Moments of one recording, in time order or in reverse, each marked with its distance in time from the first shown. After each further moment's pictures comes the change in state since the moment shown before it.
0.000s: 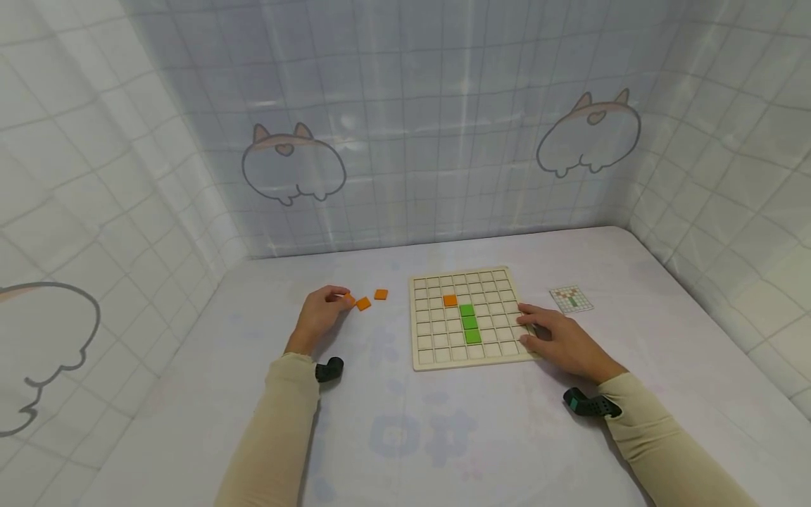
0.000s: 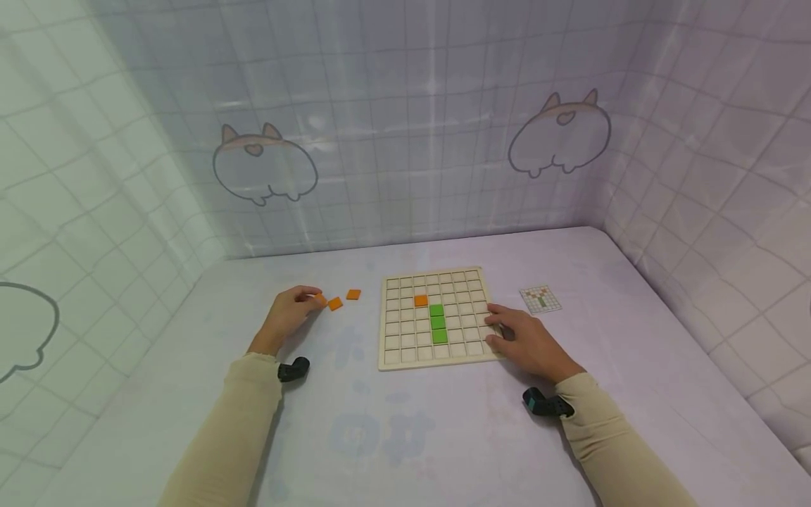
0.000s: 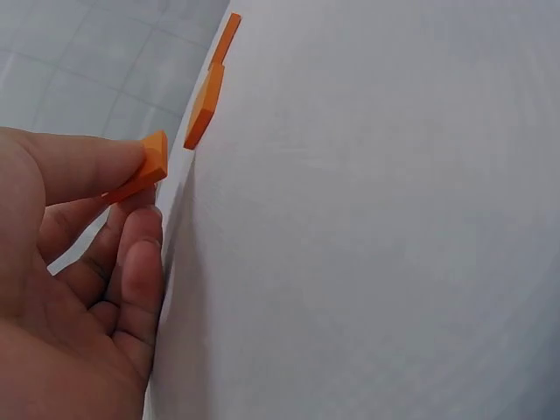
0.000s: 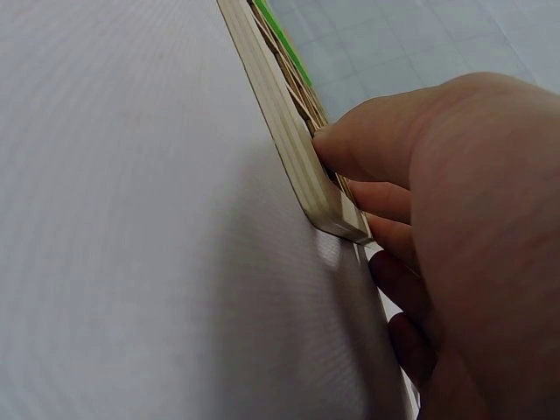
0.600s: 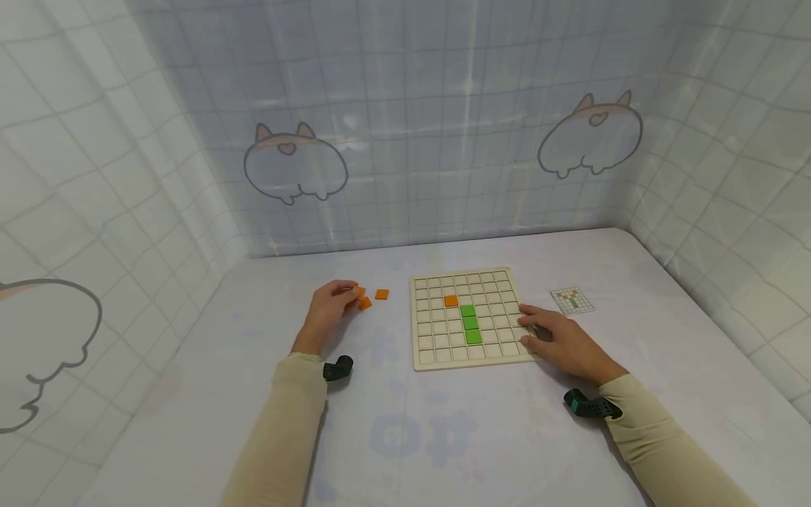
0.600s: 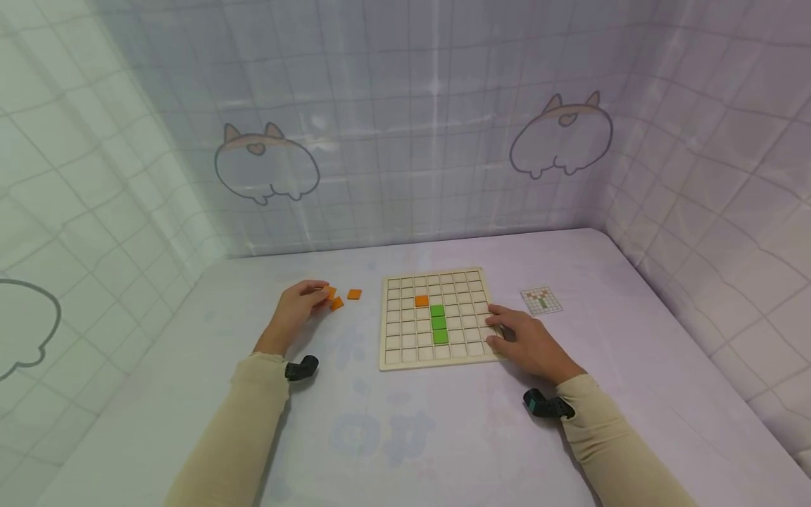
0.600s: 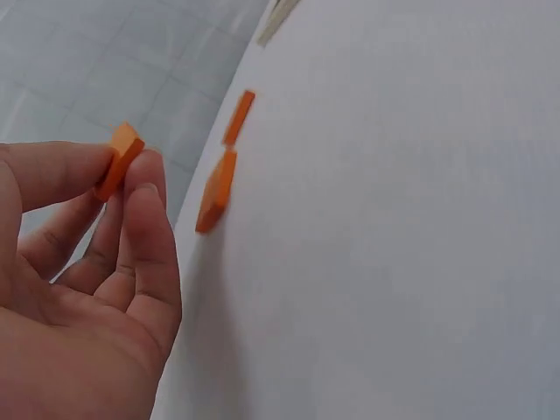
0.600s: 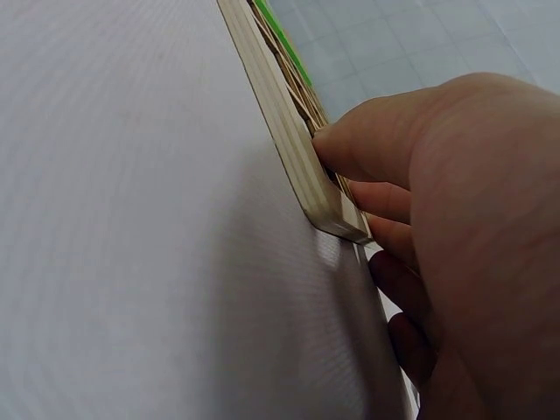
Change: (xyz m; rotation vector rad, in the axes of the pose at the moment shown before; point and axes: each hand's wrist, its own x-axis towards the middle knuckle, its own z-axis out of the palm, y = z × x) left_hand 0.002 0.018 0.011 -0.412 -0.033 -0.086; right_hand -0.002 -0.003 -0.003 0.006 0.002 -0.020
